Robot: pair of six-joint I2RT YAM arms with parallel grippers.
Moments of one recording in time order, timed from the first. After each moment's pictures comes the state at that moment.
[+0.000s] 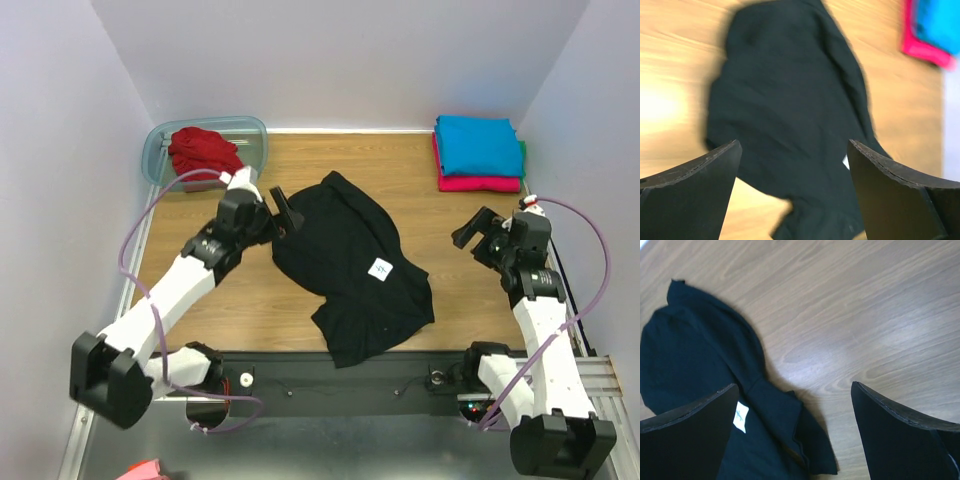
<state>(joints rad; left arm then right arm) -0.43 1.17 0.91 -0.28 -0.03 -0.70 -0.12 0.77 0.72 -0.52 -0.08 0.51</state>
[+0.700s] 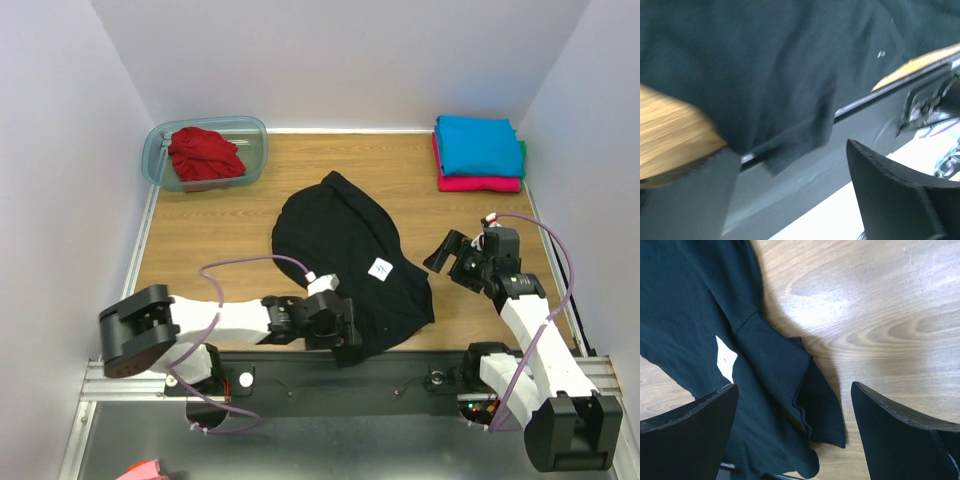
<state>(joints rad) -1.23 1.28 0.54 -0.15 -0.05 -1.21 0.02 0.84 0.56 -0.51 -0.26 0.52</state>
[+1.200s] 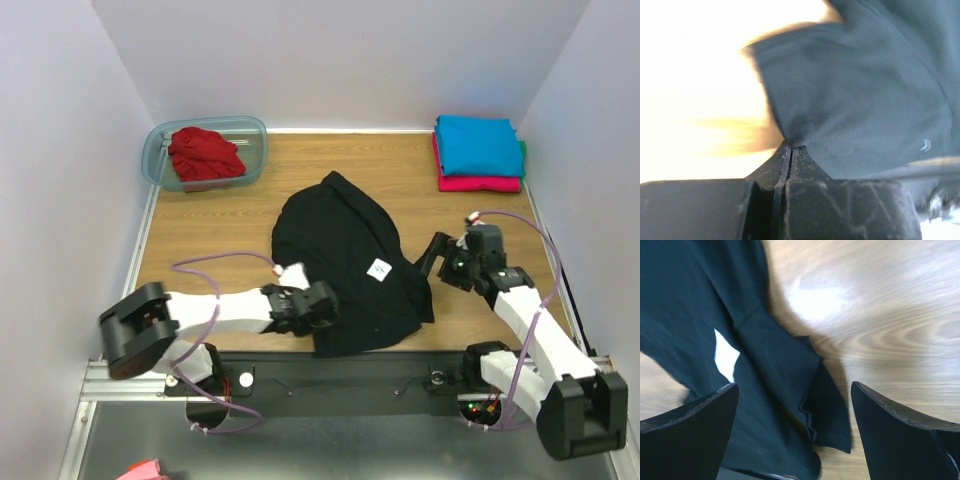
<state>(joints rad) -1.22 1.43 0.70 -0.43 -0.26 -1.42 0.07 0.88 0.56 -0.46 -0.24 0.53</state>
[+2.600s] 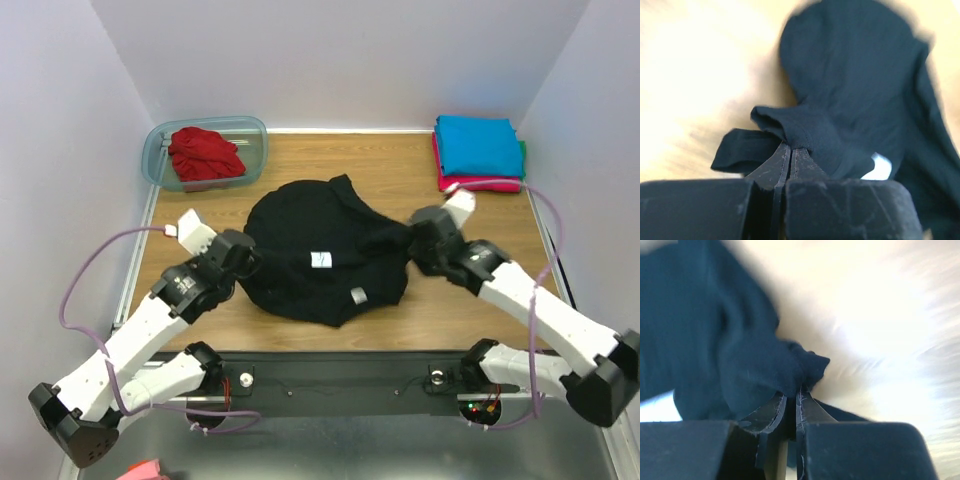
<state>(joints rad) -0.69 0.79 0.80 -0.85 -0.64 -1.21 0.74 1.11 0.89 -0.62 0.57 0.84</state>
